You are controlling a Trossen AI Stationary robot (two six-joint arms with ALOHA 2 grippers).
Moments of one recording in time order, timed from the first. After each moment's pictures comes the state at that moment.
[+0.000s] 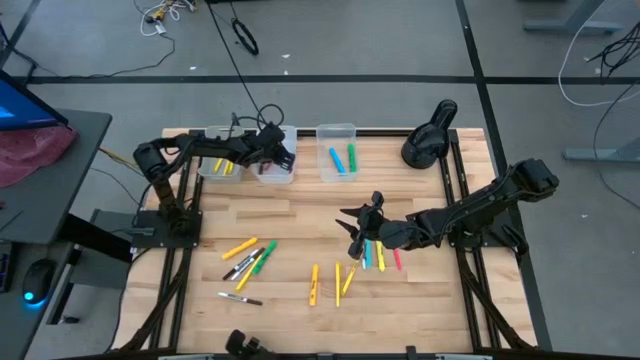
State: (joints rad) left arm 0.65 1.79 0.89 -0.03 -0.27 -0.36; right arm 0.34 1.46 0.77 0.28 0.73 0.23
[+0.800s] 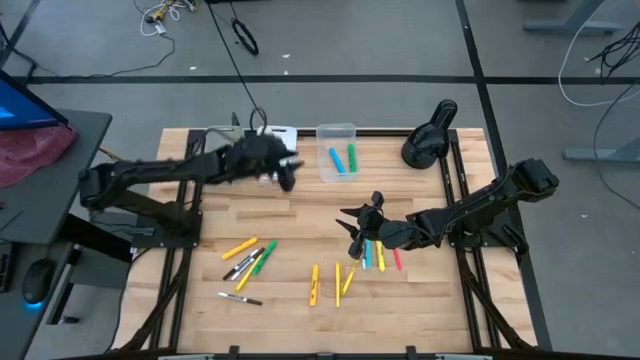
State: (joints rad) left arm 0.28 1.28 0.89 -0.02 -0.19 -0.19; right arm 0.34 1.46 0.77 0.27 0.73 0.23
